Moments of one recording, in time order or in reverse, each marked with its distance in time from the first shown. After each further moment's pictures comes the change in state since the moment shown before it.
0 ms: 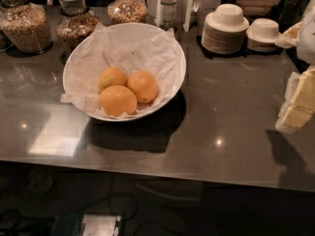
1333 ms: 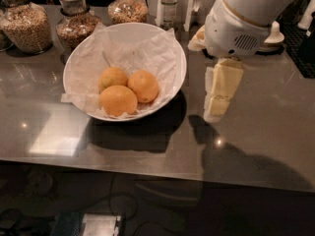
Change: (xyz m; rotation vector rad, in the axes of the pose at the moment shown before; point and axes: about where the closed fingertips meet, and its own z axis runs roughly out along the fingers) arm -0.129 0.012 0.046 -0.188 -0.146 -0.286
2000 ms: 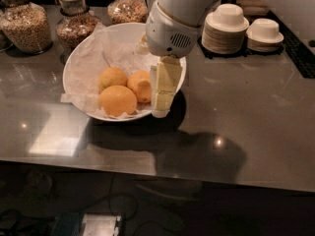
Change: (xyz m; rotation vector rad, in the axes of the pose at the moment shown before) arm -0.095 -0.020 0.048 -0.109 -0.111 -0.141
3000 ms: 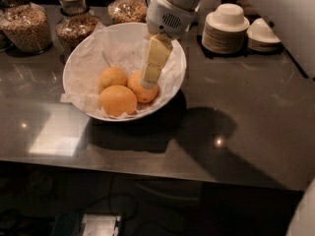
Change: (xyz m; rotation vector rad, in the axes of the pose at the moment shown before) arm 0.016 -0.072 0.000 0.034 -0.019 0.219
